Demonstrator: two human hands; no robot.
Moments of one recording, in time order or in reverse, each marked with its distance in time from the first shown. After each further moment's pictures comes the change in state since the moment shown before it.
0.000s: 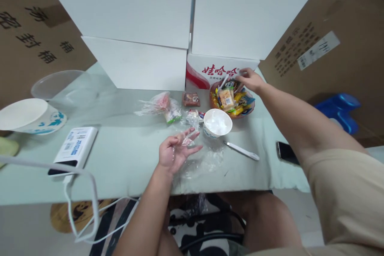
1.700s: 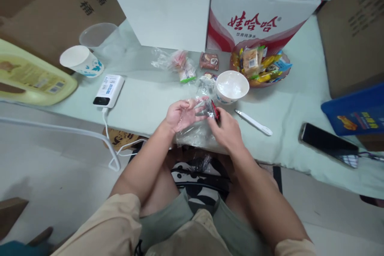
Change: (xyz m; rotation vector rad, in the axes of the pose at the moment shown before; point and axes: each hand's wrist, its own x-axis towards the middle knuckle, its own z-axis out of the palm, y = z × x) left_hand -0.019 -0.030 0.001 0.152 -0.034 -0.014; right_hand -0.323 -0.041 0.062 0.079 -0.354 -0.122
